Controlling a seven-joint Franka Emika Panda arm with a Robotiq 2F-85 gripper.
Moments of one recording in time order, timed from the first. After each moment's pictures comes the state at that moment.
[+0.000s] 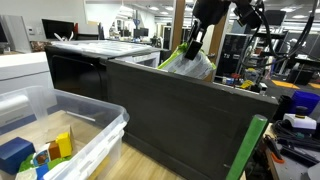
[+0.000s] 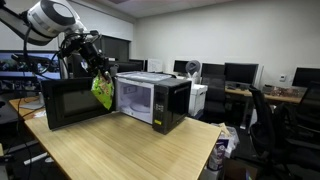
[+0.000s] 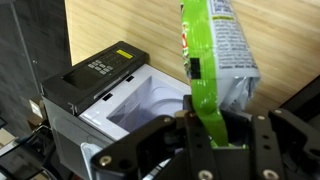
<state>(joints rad) 0.03 -0.43 0.06 -2.60 -0.62 2.47 0.19</state>
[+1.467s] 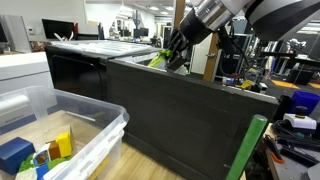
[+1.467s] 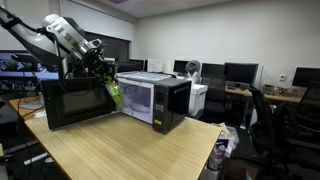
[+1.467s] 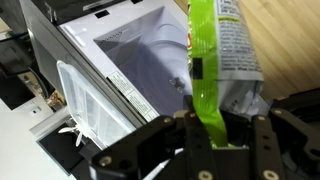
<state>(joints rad) -0.15 -0.26 0.10 -2.58 -1.35 2.95 0.51</state>
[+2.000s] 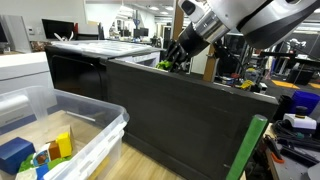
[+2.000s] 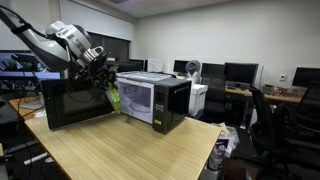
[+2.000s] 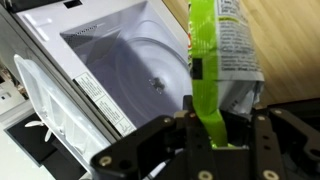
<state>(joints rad) -0.17 -0.16 0.07 -2.55 -1.53 3.05 0.56</state>
